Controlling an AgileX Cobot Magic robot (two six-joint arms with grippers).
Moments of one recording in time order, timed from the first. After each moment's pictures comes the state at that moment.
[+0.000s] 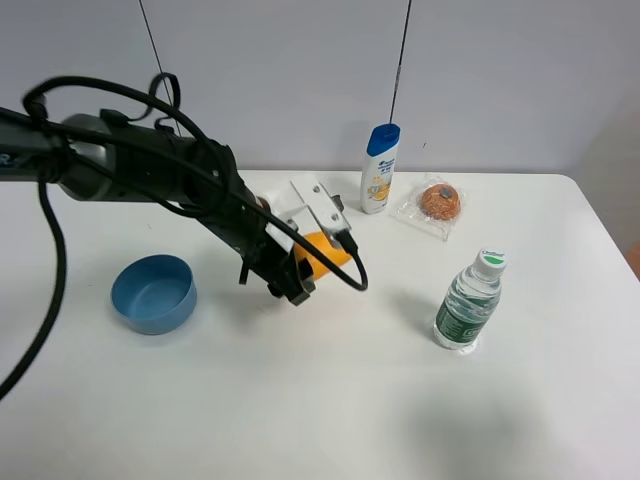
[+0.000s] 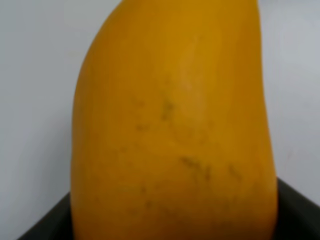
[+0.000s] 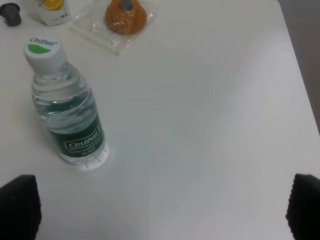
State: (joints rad) left arm -0.65 1.86 -1.15 -0.34 0.44 0.65; right arm 0.02 0.00 -0.48 -0.02 1.07 -0.05
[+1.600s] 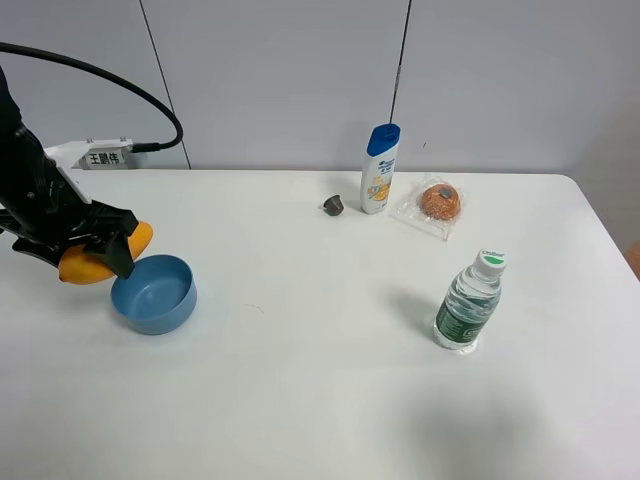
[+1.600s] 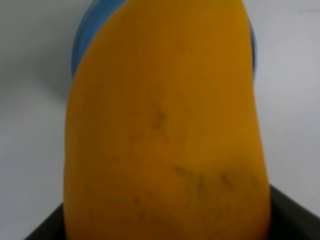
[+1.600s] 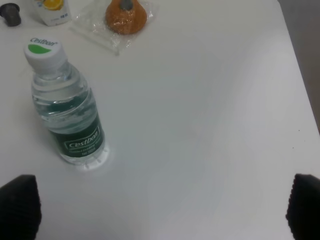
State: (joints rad) left arm -0.11 1.63 -1.09 -0.19 1.06 0.12; right arm 0.02 0.00 -0.48 -0.02 1.07 -0.05
